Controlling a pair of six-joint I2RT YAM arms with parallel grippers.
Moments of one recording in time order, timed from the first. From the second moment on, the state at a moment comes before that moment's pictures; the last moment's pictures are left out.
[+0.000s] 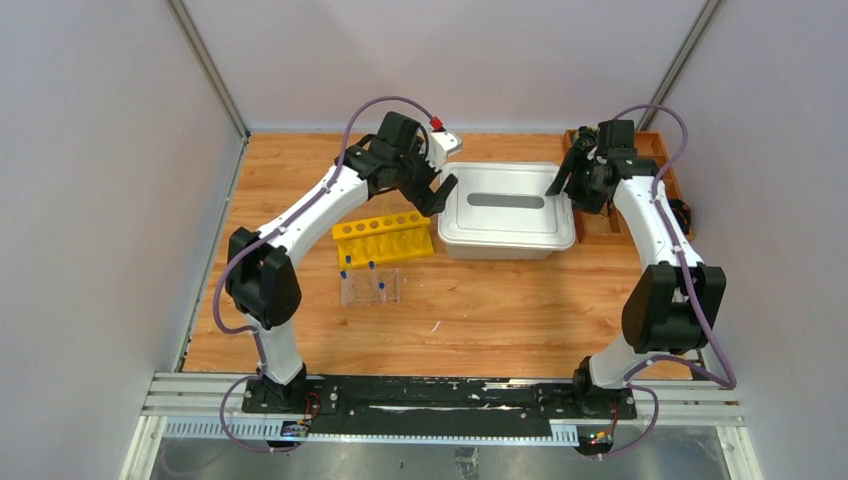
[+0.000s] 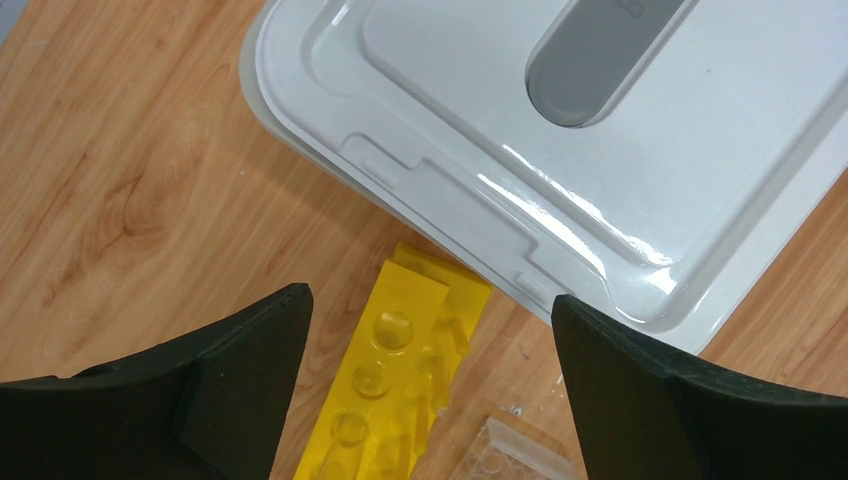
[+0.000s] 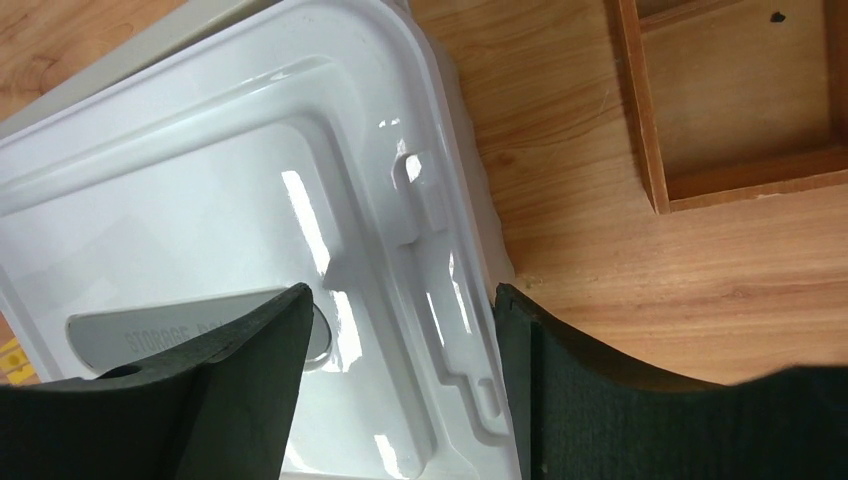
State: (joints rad) left arm -0.56 1.81 1.70 -0.64 0.29 0.30; right arm -0.02 1.57 1.41 -0.75 -0.15 0.43
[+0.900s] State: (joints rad) left arm -0.57 1.93 1.81 -0.65 0.20 0.31; right arm 0.02 1.75 1.61 -0.75 -0.08 0.37
